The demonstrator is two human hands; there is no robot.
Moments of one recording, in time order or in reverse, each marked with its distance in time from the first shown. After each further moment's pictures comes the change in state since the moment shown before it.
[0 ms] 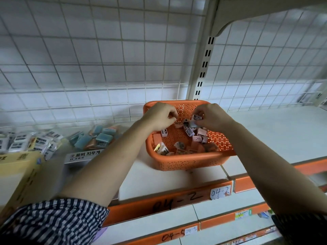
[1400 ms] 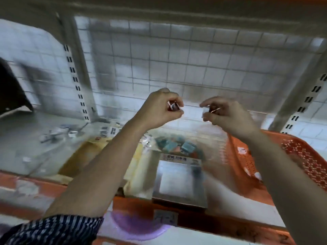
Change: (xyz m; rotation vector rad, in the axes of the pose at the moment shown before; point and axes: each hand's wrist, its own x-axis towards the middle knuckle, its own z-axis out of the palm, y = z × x) left_hand -0.168 -0.091 -0.180 -0.062 0.485 -0.095; right_hand 0.021 -0.227 -0.010 0.671 0.035 -0.383
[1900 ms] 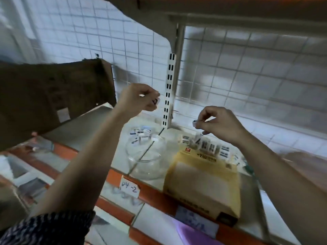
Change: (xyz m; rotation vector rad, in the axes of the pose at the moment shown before) left_hand -0.103 -0.185 -0.253 -0.278 0.360 -0.421; right_hand 0.098 -0.139 0.241 0.119 -0.260 -0.002
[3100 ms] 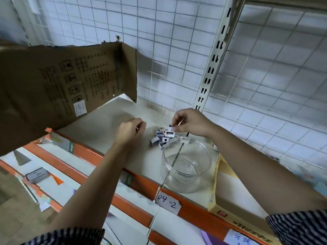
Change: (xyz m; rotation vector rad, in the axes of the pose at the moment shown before) left_hand -0.017 -0.186 -0.073 0.625 0.113 -0.089; right_hand 0.118 -0.018 0.160 -0.113 -0.350 -0.043
